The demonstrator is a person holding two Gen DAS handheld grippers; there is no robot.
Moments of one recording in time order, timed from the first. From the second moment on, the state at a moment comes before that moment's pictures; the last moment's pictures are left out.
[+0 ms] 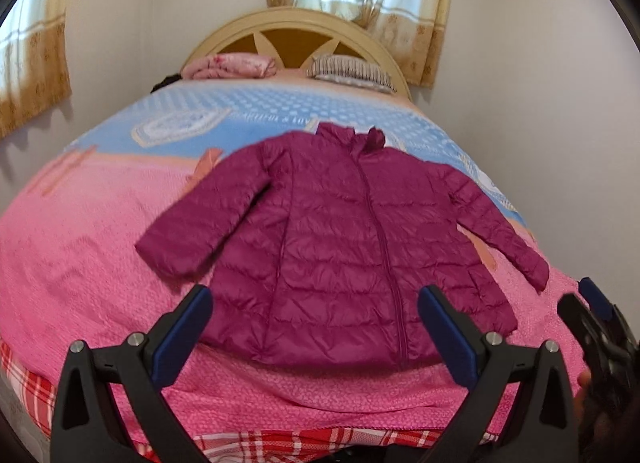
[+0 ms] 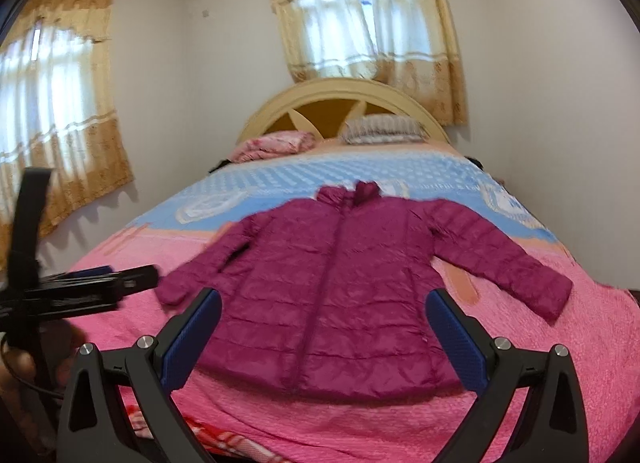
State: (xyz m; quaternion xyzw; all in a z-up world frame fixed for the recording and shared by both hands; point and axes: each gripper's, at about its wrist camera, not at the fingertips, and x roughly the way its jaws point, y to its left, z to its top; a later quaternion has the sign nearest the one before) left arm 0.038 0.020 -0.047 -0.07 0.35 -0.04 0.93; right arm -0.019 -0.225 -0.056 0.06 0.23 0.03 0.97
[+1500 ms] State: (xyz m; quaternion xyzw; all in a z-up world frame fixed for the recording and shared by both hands) left arm 0.205 0.020 -0.115 0.00 0.34 0.00 0.94; right arm 0.168 -0.500 -0.025 0.04 0.26 -0.18 0.95
